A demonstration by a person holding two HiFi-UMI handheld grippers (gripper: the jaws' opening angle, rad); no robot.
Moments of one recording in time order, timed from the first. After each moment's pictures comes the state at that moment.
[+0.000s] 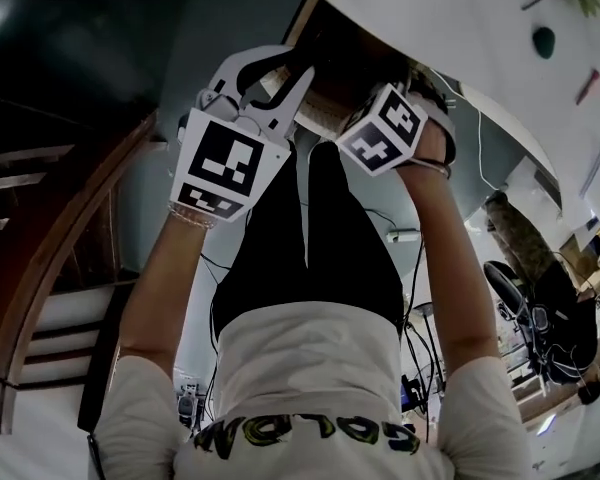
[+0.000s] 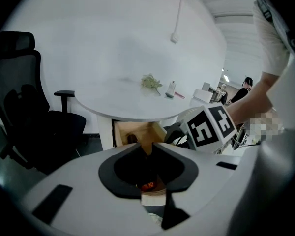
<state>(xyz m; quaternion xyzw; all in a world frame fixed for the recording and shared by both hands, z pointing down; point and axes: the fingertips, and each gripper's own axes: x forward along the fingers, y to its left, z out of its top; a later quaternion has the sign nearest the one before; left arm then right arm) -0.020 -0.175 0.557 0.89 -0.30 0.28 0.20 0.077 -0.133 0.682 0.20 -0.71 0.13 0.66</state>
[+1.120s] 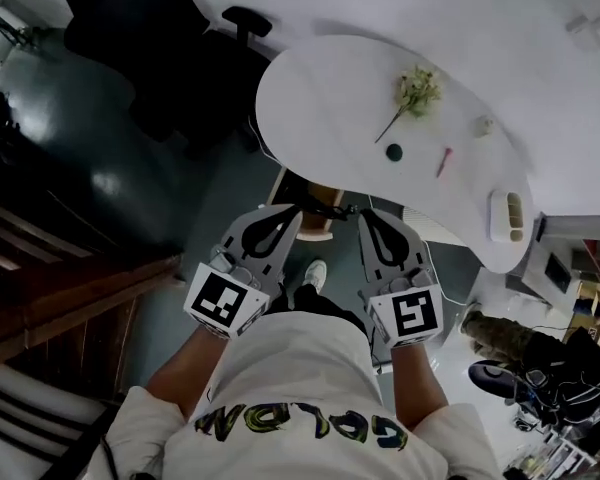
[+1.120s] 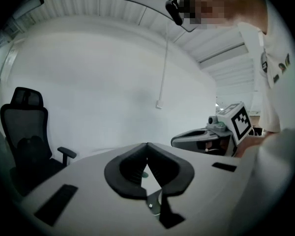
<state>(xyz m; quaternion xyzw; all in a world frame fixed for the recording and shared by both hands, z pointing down) 0.039 -0.096 0.169 0.93 -0.36 0.04 0.11 0.133 -0.092 0.176 0.49 -0.86 0.06 0.15</state>
